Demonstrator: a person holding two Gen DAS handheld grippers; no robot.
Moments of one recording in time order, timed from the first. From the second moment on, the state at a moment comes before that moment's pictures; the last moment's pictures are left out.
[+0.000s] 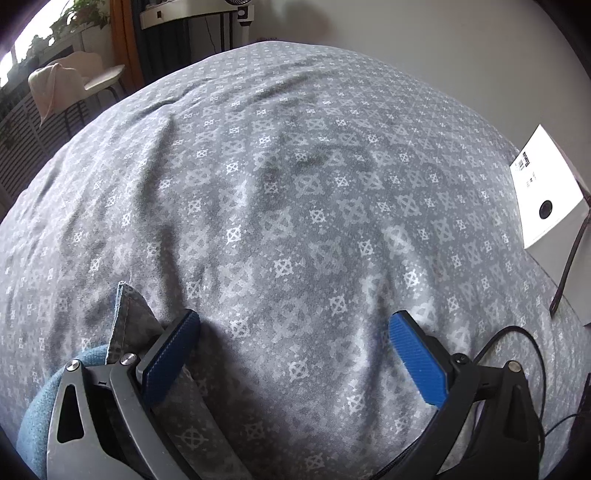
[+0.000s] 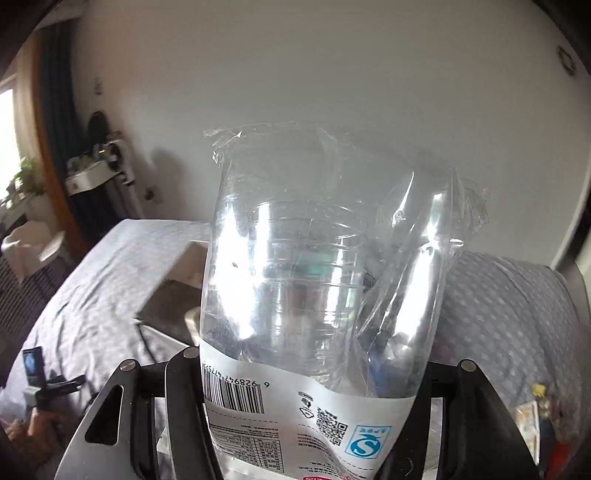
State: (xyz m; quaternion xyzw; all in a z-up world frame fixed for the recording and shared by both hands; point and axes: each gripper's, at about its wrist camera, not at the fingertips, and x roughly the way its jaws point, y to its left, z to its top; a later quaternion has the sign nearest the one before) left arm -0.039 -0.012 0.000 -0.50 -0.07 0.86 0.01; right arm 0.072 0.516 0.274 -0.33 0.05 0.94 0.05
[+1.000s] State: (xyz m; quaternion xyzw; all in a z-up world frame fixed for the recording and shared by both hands) left arm -0.039 -0.069 0.003 -0.48 -0.19 0.86 -0.03; right arm -0.094 0.168 0.114 -0.44 -0.08 0.87 -0.18
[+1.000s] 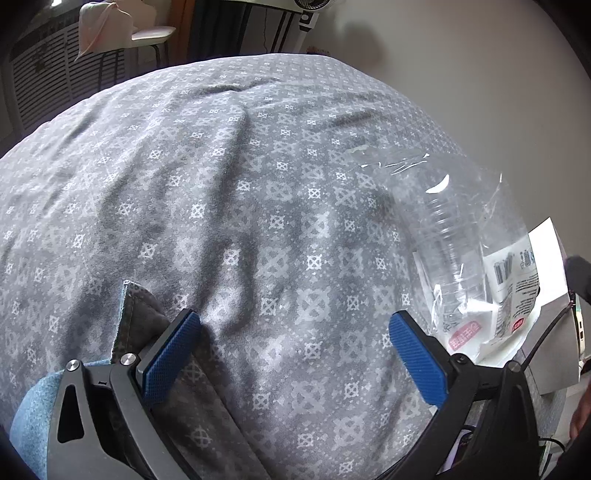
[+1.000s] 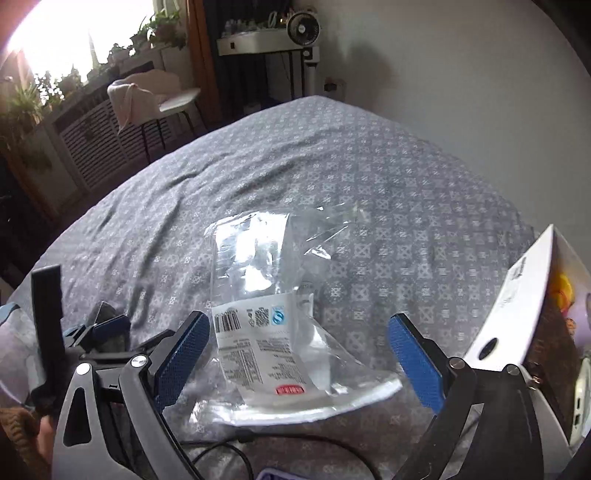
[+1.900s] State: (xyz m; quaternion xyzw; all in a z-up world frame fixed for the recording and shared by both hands) left arm -0.083 0.045 0.081 -0.48 -0.19 0.86 -0.02; right arm 0.108 0.435 0.016 -0.50 0.09 0.86 0.00
